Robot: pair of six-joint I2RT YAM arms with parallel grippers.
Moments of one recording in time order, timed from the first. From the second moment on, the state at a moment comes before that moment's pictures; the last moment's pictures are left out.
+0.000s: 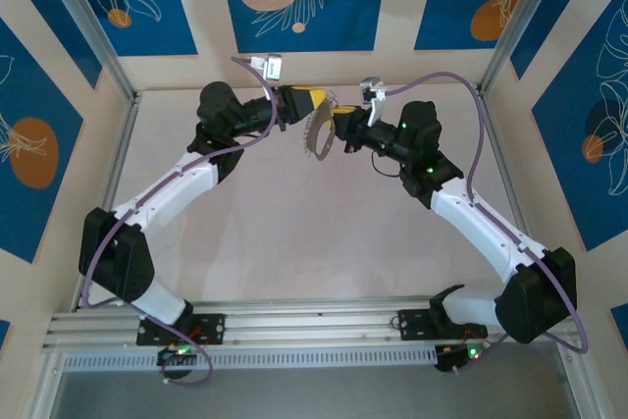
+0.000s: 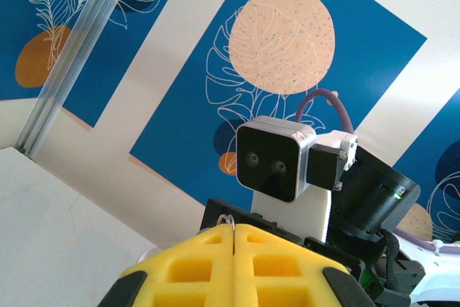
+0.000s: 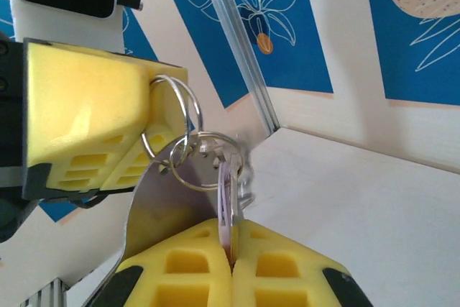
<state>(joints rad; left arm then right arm) -0.51 1.55 1.29 0.57 0.81 -0.81 0.47 1.27 1.06 0.20 -0.52 0.37</state>
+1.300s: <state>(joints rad) -0.52 1.55 1.29 0.59 0.88 -0.81 0.43 1.25 1.12 0.03 -0.66 0.32</state>
